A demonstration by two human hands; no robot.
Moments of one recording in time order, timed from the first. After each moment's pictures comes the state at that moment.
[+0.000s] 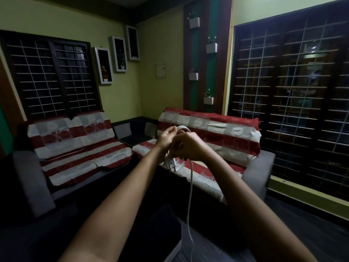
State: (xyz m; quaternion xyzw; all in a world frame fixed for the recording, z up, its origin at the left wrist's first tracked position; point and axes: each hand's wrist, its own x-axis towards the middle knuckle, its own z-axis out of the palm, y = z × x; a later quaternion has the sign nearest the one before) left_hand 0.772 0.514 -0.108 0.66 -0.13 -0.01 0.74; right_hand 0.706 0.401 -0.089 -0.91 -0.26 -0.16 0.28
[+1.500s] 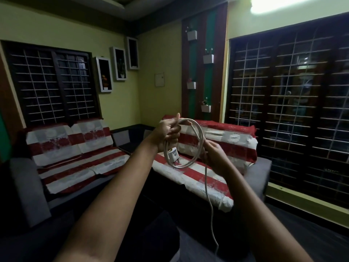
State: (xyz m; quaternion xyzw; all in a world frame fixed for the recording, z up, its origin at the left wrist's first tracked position) left_hand 0.727 0.528 -0.039 0.54 -0.28 -0.21 0.76; right_hand 0.699 0.337 -0.120 -0.67 -0.15 -0.08 0.73
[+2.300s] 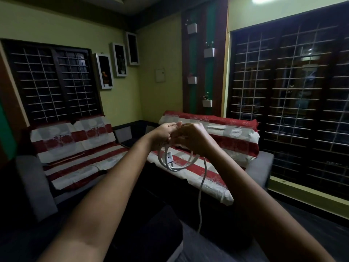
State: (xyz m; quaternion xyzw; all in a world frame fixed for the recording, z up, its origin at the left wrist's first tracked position) left_hand 0.739 0.539 -0.057 0.75 -0.24 -0.12 0.60; right_hand 0.680 0.391 -0.067 -0.86 -0.30 -0.32 0.27
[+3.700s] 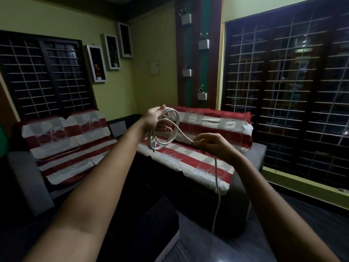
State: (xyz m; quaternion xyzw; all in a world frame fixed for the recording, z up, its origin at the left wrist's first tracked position) left_hand 0.724 0.541 -0.040 0.71 -0.20 -0.05 0.67; right_hand 0.651 0.314 -0.114 -0.84 -0.21 -0.11 0.49
